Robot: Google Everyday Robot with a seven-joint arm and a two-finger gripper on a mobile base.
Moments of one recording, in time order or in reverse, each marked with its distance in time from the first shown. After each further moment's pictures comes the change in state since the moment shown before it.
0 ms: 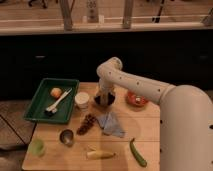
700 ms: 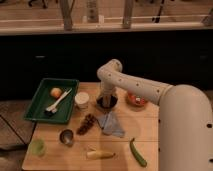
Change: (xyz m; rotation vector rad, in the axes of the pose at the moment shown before) arm -0.008 0.014 0.010 -0.061 -0.016 0.031
